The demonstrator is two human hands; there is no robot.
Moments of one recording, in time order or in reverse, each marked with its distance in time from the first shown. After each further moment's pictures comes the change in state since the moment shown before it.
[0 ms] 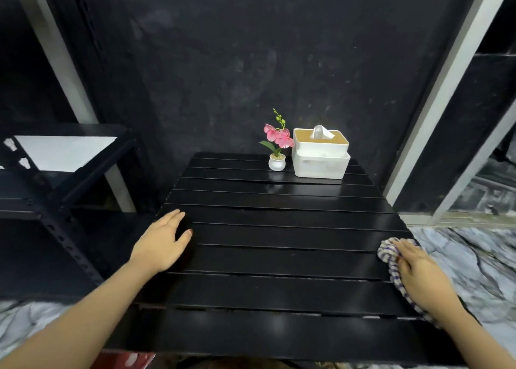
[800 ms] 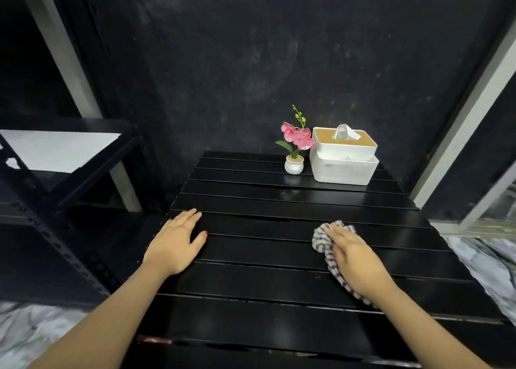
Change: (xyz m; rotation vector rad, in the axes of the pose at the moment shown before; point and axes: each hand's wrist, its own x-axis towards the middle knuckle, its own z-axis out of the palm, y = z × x) left_hand 0.046 -0.011 0.017 0.062 -0.044 0.049; right_hand 0.054 -0.126 0.066 0.018 -0.091 -0.392
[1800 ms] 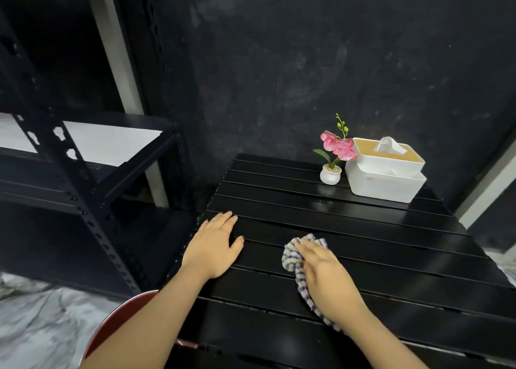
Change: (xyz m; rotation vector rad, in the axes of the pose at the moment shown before) left_hand 0.004 -0.006 0.005 0.011 0.025 0.016; right_hand 0.016 -0.105 0.050 0.076 -0.023 -0.171
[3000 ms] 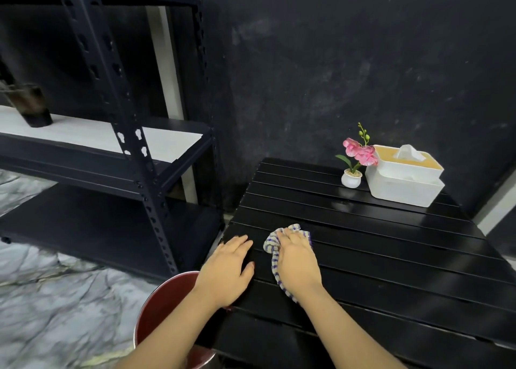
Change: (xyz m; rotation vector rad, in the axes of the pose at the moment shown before) left_hand -0.107 -0.012 -0.020 -0.072 -0.006 0.031; right_hand 0.008 -0.099 0.036 -0.050 -0.068 0.087
